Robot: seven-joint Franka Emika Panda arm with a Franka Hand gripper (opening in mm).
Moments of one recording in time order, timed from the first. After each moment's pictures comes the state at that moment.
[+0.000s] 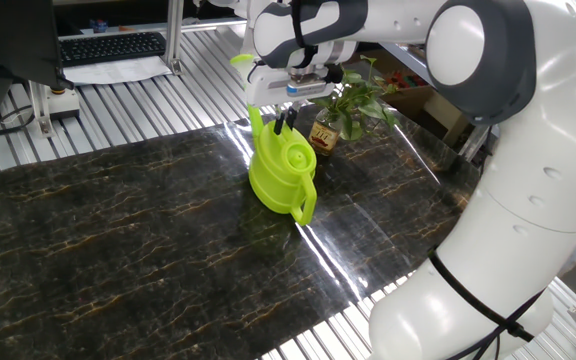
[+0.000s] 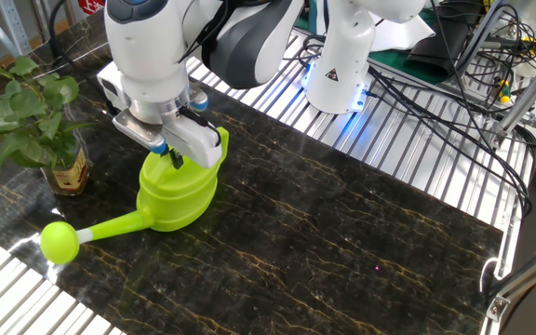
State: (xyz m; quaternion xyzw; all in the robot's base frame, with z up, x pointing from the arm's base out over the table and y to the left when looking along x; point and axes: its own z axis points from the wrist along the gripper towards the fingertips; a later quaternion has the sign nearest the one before) arm 0.540 -0.117 0.226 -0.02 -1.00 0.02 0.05
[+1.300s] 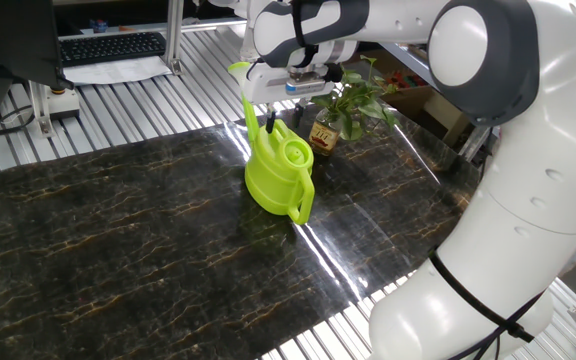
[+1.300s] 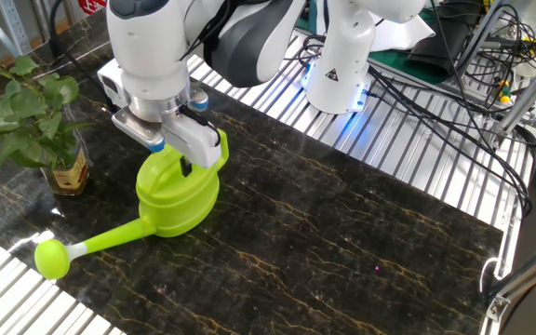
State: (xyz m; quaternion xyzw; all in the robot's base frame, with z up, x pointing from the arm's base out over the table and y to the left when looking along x) arm 0.543 -0.116 0.228 -0.03 -1.00 0.02 0.04
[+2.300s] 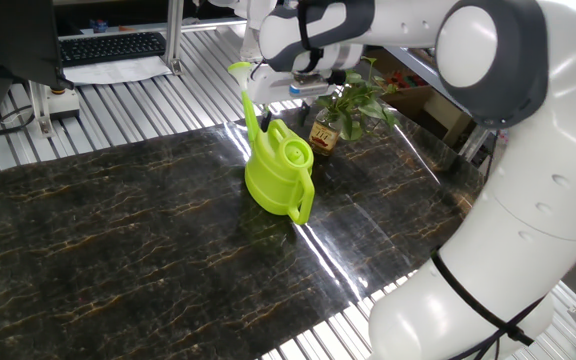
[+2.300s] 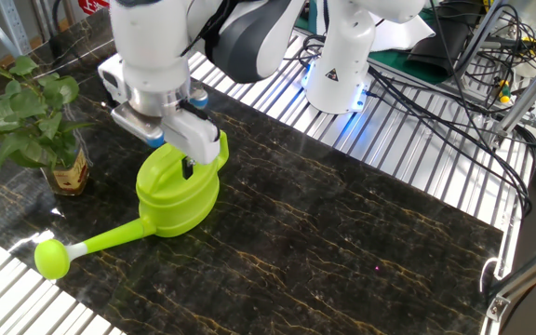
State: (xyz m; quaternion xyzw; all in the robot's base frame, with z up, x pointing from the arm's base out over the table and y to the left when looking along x) arm 0.544 -0.120 0.231 -0.03 -1.00 0.01 -0.01
